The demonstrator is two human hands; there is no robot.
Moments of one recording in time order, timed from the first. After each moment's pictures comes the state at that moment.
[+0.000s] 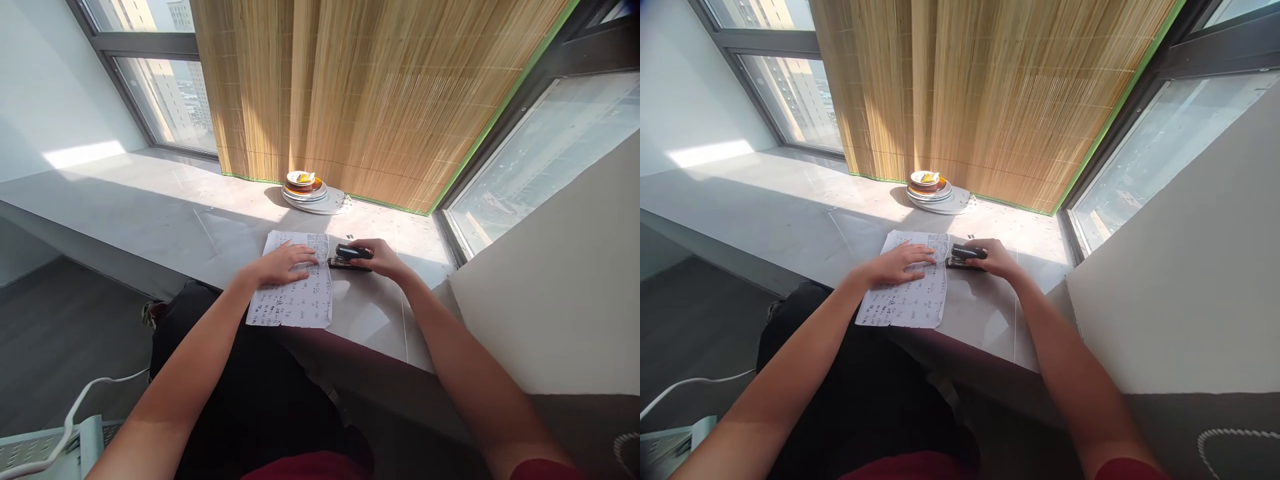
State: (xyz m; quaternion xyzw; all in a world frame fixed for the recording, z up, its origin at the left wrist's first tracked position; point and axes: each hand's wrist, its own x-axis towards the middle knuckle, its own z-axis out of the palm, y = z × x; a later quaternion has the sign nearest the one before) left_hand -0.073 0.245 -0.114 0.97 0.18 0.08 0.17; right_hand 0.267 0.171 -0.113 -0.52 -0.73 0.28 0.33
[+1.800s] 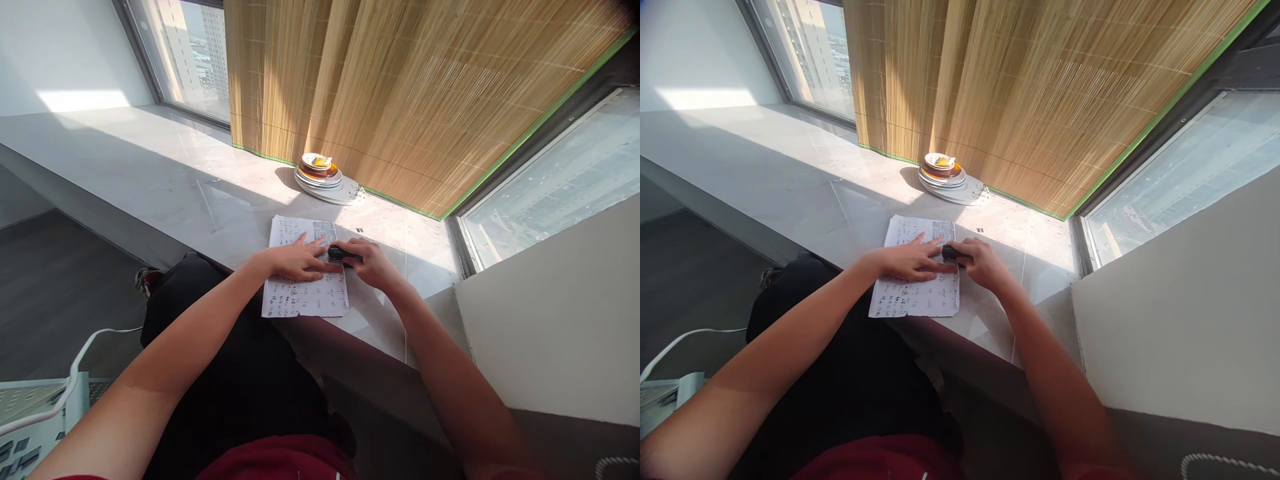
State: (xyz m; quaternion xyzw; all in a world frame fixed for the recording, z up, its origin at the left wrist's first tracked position) left_hand -0.053 0.222 -0.118 0.97 0.12 0.05 0.22; right_hand 0.209 0.148 -0.108 -0.48 -0.83 0.13 0.26
